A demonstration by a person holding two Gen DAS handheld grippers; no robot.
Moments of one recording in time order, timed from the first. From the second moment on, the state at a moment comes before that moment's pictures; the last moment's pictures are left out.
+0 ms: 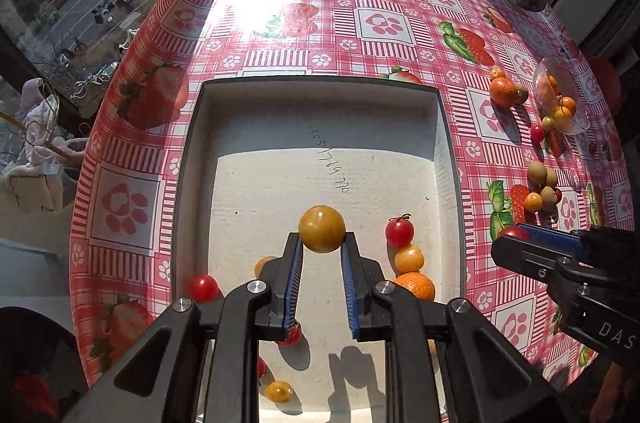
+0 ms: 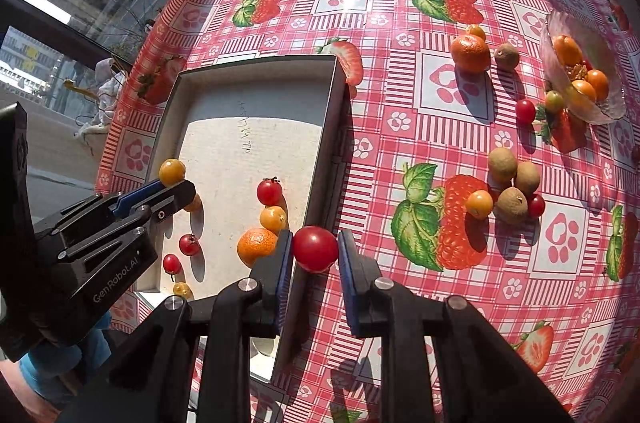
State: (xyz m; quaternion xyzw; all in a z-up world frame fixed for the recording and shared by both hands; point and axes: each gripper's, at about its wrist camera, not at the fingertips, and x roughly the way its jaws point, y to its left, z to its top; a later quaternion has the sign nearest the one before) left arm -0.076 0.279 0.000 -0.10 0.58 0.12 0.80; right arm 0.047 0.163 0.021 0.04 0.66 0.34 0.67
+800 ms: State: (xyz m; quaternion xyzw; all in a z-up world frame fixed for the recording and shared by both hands) left arm -0.058 0.311 -0.052 -0.11 0.62 0.14 0.76; right arm 0.075 0.266 -0.028 -0.02 0.68 0.34 0.65
